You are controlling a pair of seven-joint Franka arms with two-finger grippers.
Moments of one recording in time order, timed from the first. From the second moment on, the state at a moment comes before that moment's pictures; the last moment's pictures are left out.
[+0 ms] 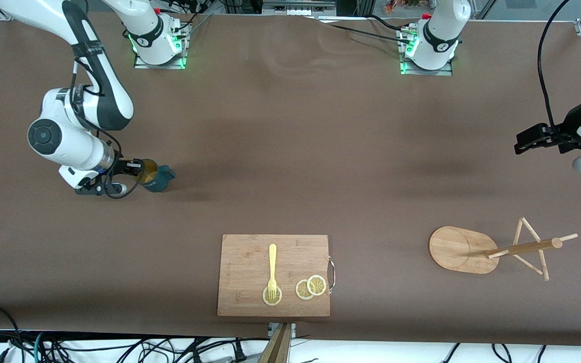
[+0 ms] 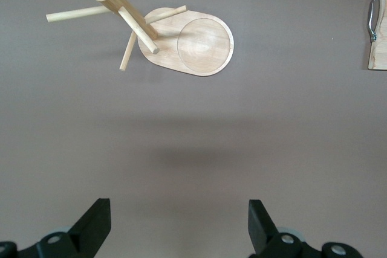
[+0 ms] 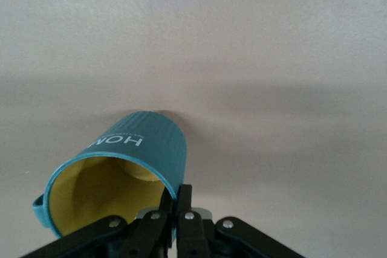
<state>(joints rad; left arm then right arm) 0.03 0.16 -0.03 -1.44 0.01 1.53 -0.05 0.04 0.29 0.03 -2.05 0.00 2.19 0.04</state>
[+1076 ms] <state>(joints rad) 0.02 0.19 -0.03 -1.44 0.01 1.53 -0.05 0.53 0.44 0.05 -1.67 0.14 2.01 0.64</state>
